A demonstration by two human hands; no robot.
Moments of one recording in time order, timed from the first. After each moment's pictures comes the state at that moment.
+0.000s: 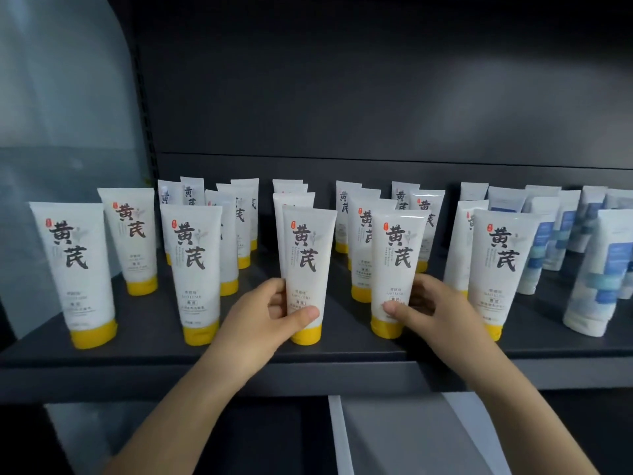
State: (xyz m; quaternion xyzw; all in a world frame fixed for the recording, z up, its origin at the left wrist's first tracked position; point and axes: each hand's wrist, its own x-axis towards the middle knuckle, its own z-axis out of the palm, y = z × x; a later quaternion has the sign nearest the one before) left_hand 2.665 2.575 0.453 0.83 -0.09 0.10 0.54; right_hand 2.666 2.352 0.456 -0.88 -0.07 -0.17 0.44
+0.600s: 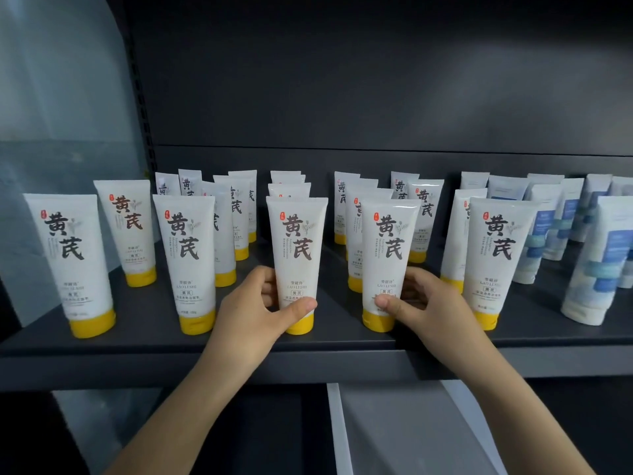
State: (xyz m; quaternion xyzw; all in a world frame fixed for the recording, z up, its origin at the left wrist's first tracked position) left_hand 2.661 2.568 0.448 0.84 -0.06 0.18 0.50; right_hand 2.667 2.350 0.448 -0.86 -0.10 -0.18 0.46
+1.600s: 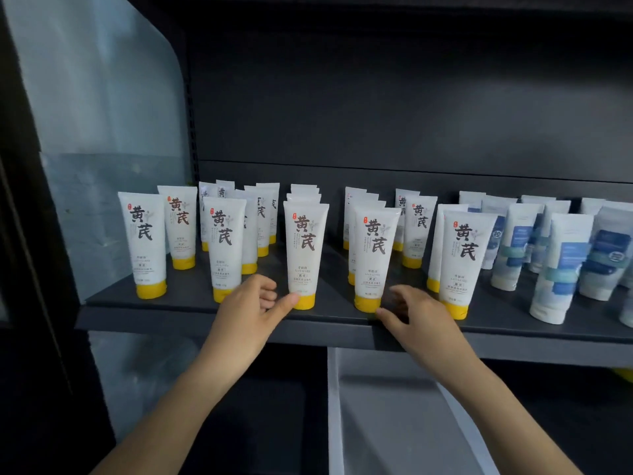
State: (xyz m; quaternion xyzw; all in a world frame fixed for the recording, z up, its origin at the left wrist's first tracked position) left_hand 2.605 2.573 0.443 0.87 -0.01 0.27 0.42; right_hand 2.625 2.345 0.446 -0.95 -0.09 -0.20 0.24
